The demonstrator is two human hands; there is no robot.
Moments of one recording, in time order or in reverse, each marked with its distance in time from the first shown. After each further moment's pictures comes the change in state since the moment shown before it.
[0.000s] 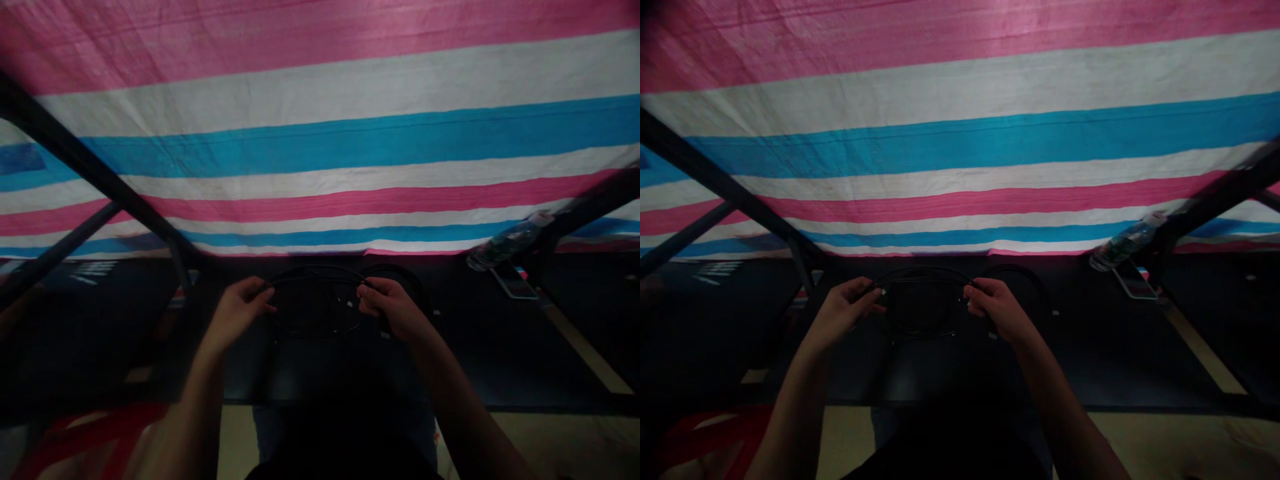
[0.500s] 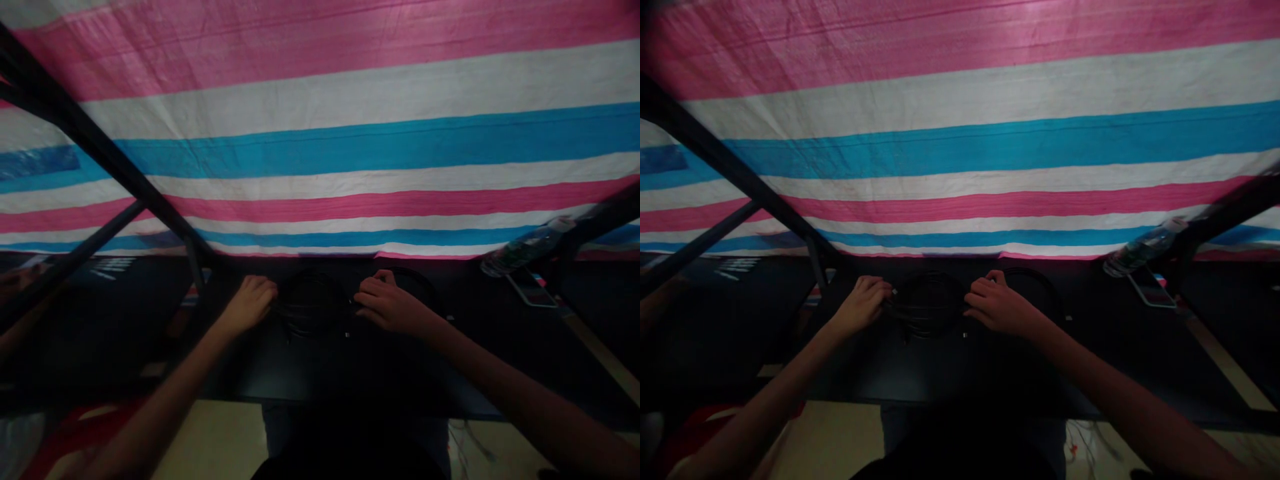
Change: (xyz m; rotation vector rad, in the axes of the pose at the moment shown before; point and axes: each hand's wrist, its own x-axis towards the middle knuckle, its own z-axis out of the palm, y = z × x) left_hand 0.042 -0.086 -0.049 0.848 -0.099 0.742; right_hand 0.021 -0.002 -0.008 -1.368 -0.387 -0.675
